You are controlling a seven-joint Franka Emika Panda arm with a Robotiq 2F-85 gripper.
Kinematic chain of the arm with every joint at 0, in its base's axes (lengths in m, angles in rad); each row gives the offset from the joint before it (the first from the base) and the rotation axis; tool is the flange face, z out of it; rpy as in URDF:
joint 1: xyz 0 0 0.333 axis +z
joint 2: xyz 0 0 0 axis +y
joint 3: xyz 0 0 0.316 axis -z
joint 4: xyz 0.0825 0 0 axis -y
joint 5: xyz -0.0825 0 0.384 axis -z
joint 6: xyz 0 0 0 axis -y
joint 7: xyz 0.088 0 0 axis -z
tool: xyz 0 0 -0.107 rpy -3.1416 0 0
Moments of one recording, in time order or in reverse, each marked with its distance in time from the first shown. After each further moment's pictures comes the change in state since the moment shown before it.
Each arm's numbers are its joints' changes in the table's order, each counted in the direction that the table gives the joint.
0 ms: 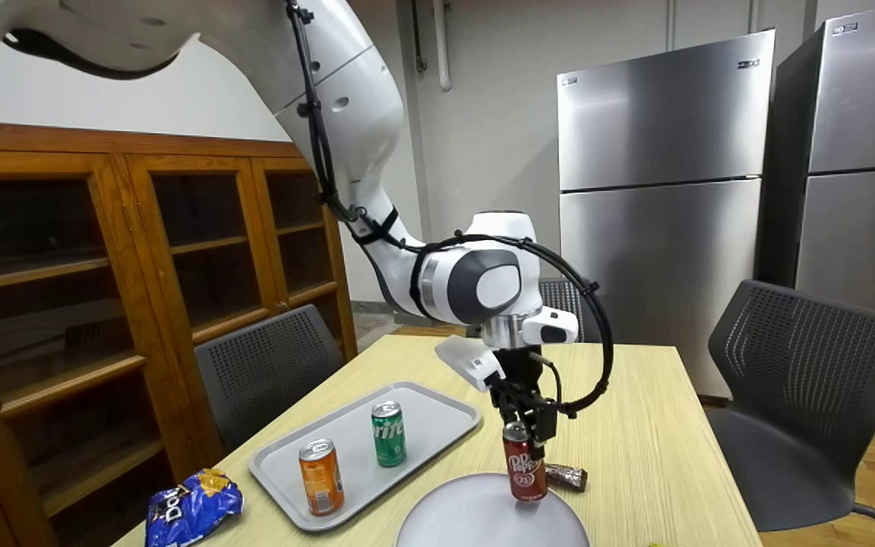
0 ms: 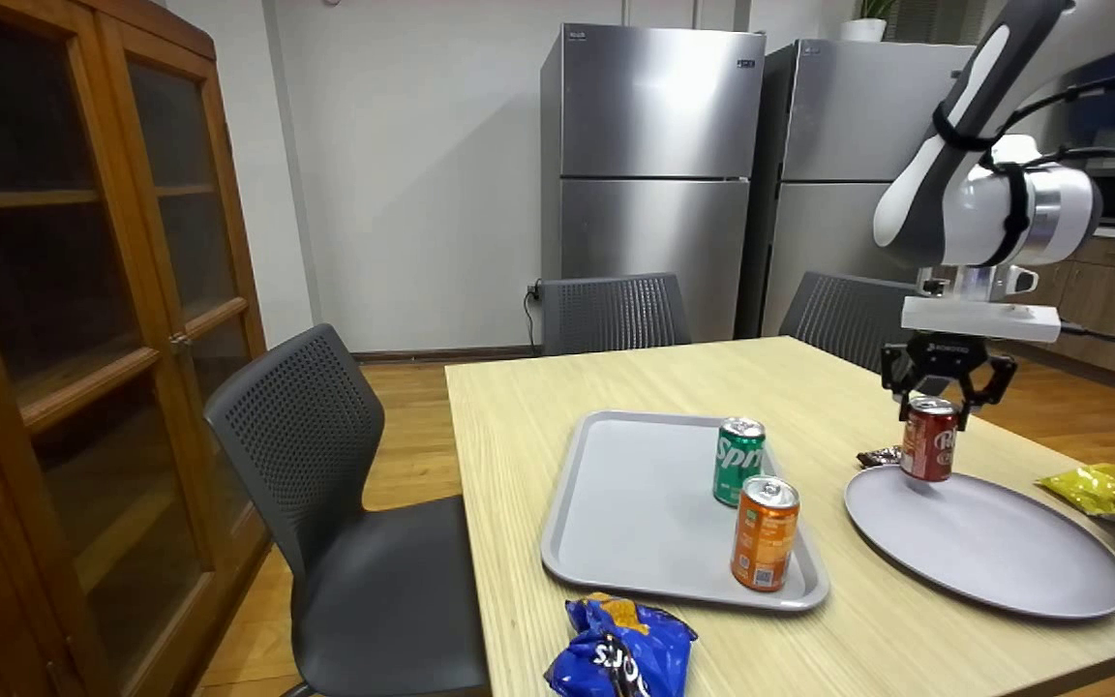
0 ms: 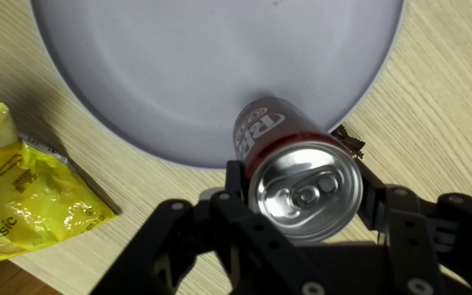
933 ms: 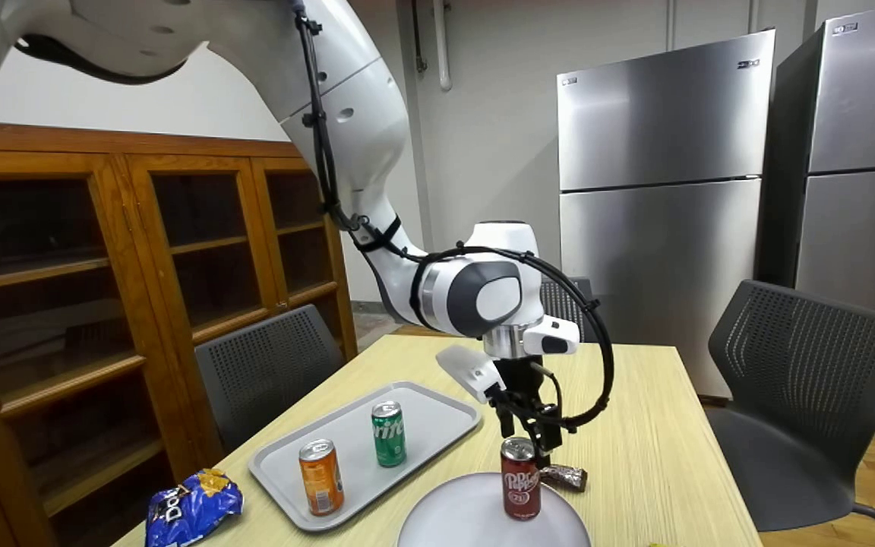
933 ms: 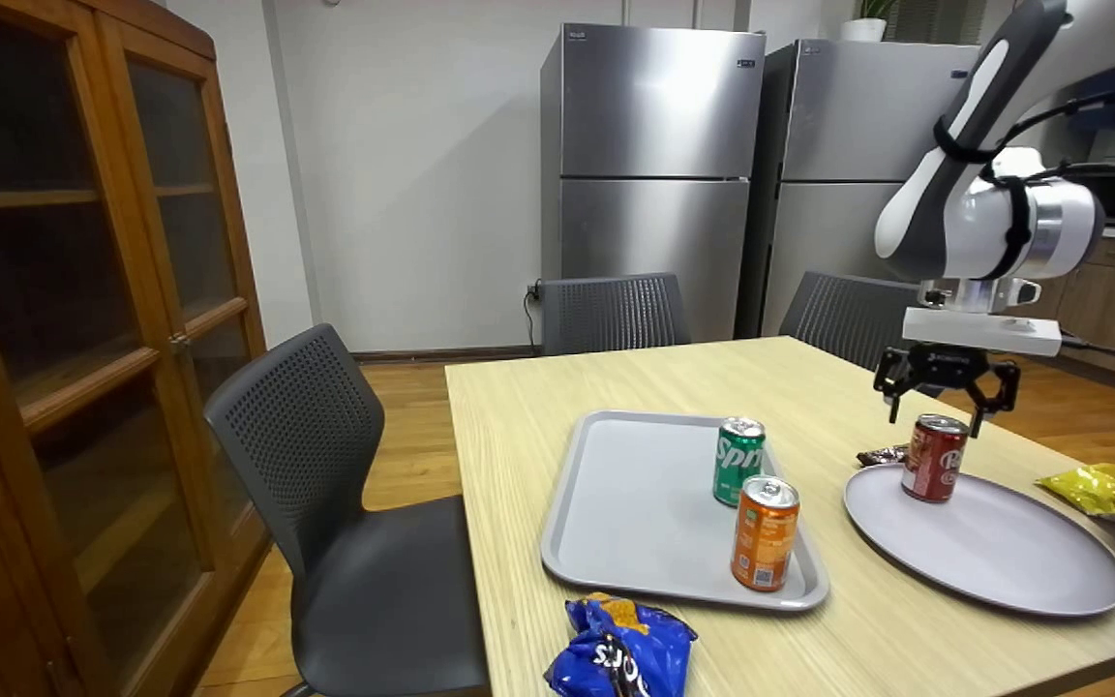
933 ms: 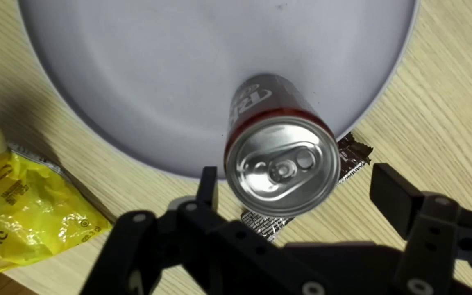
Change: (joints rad) arm -0.028 0.016 -0.026 -0.010 -0.011 0.038 -0.006
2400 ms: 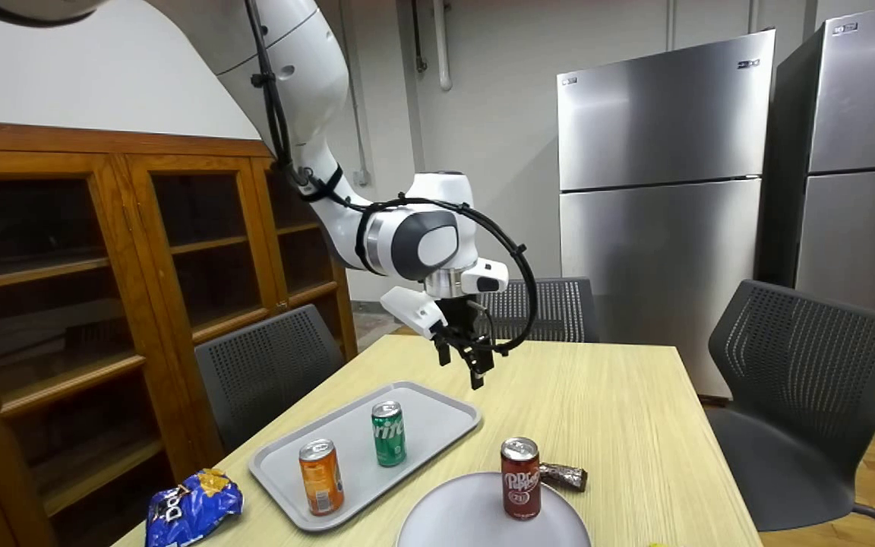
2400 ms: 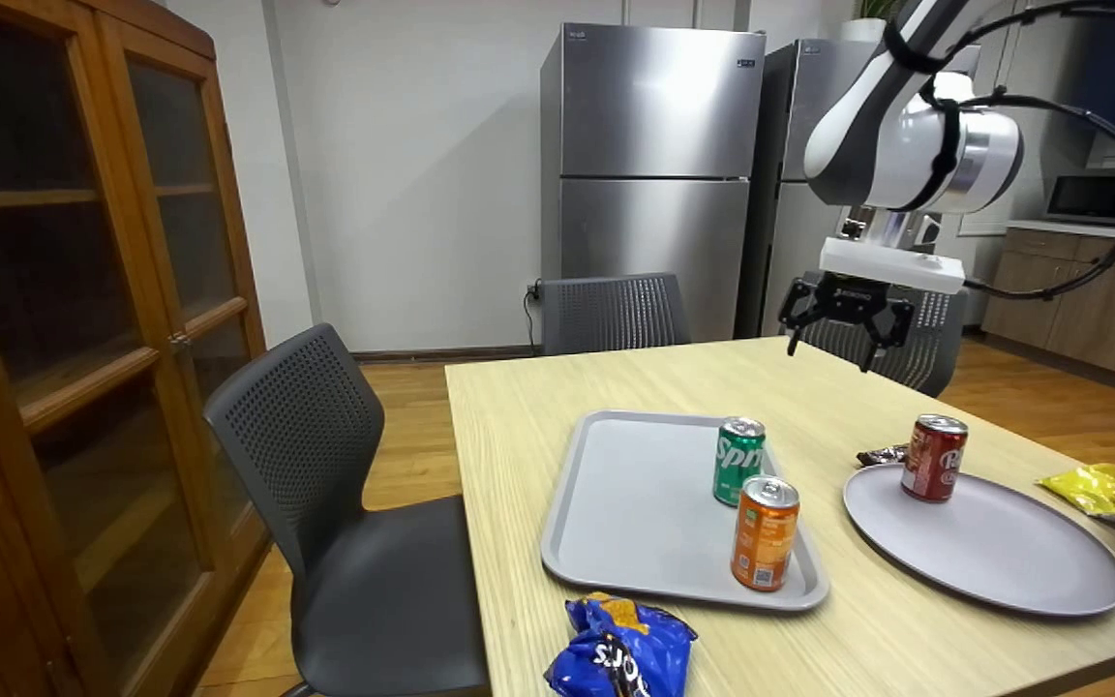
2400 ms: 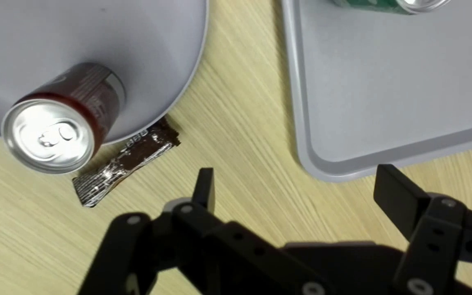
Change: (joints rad) arm 0.036 -0.142 -0.160 0.000 -0.050 -0.007 -0.044
